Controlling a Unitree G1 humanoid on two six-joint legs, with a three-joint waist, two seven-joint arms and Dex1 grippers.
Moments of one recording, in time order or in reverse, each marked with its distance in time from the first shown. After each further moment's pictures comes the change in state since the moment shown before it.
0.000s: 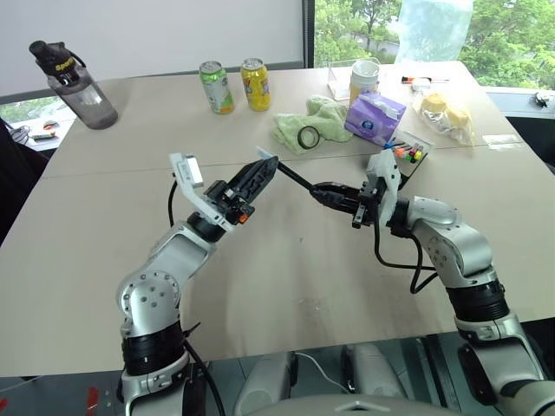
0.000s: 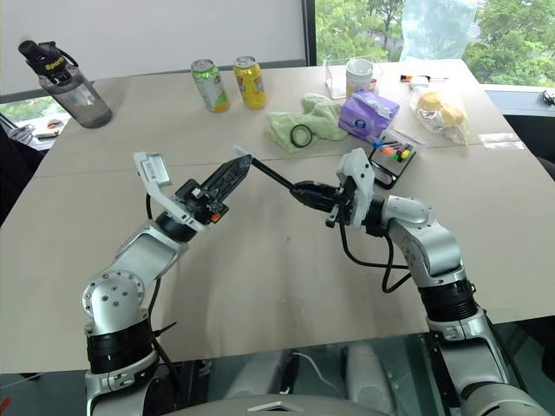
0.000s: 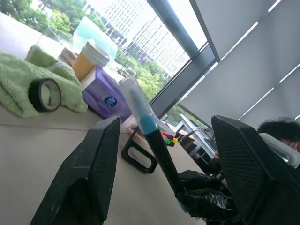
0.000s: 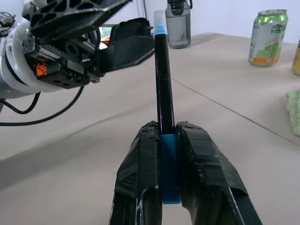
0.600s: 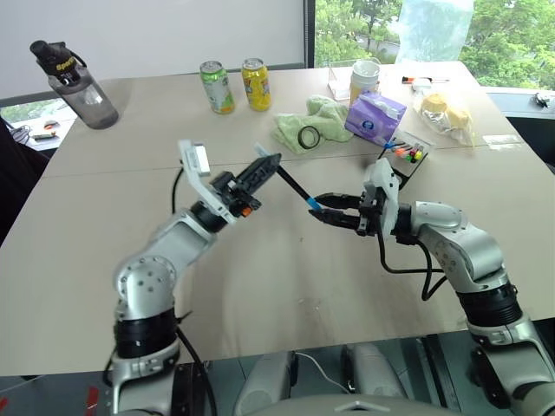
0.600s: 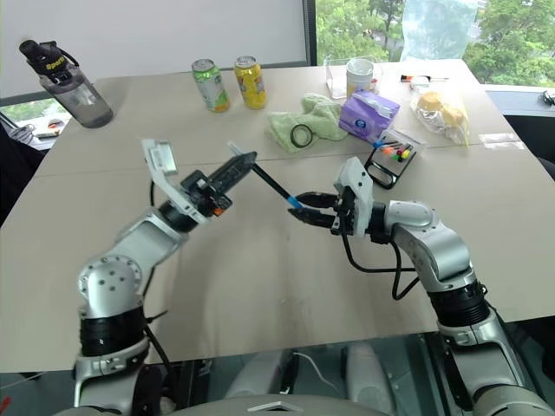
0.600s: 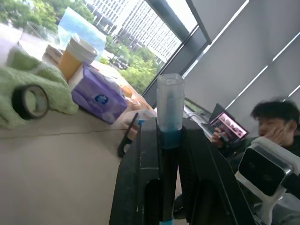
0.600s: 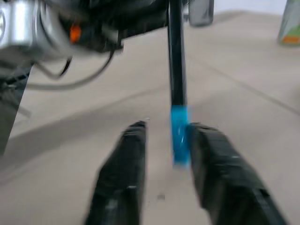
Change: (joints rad) left arm -0.108 0.177 -0.050 0.063 0.008 -0.003 -0.092; right arm 0.012 -0.106 0.053 -0.066 0.025 0.134 0.033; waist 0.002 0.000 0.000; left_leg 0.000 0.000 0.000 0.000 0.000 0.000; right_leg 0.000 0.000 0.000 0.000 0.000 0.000
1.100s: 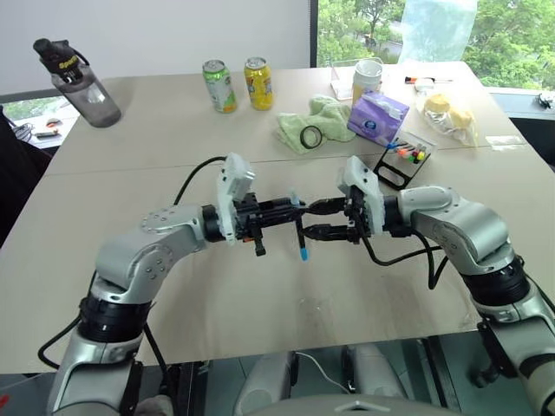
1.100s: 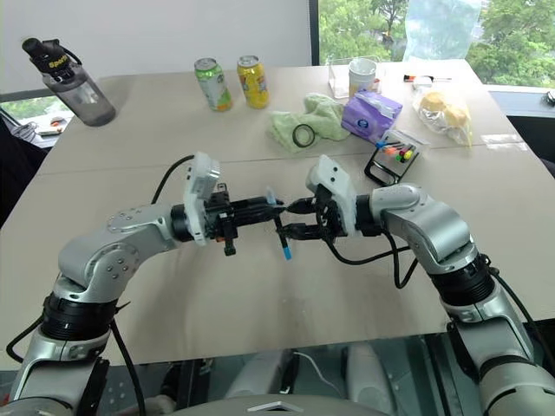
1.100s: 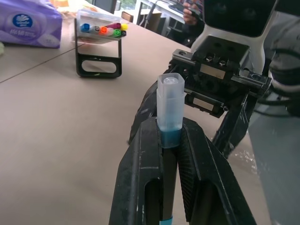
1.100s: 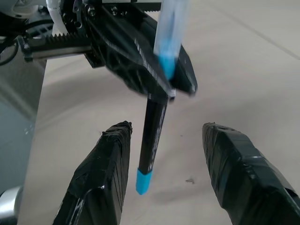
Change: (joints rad) left arm -0.052 0.247 -0.310 0.024 0.344 -0.069 -0.450; right arm -0.195 -0.058 0.137 -0.085 0.030 0.303 0.011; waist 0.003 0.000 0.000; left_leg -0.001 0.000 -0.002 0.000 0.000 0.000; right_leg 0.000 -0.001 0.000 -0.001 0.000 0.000
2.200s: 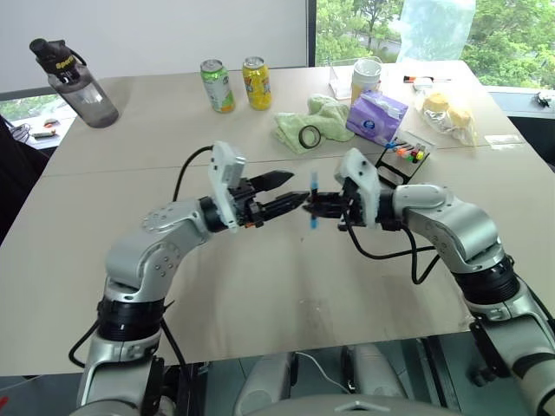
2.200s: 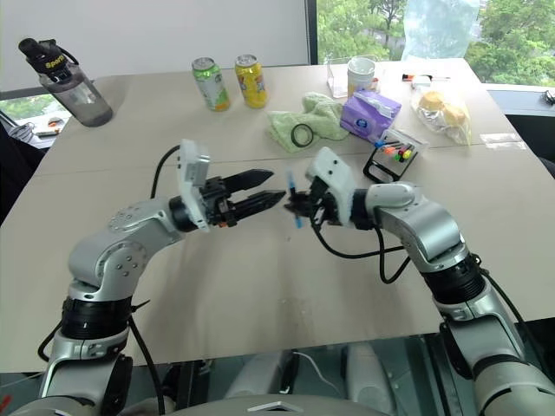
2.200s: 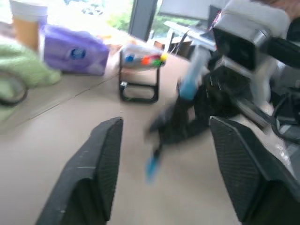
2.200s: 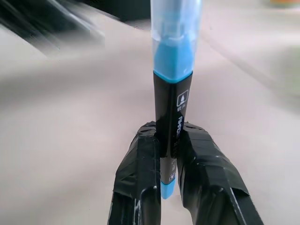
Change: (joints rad) left arm 0.106 -0.102 0.129 -0.012 0.060 -0.027 0.077; right arm 0.072 -0.030 -0.029 0.175 -0.279 -0.414 -0.186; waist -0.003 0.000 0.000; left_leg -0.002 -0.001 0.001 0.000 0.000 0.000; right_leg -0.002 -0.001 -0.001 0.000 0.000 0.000
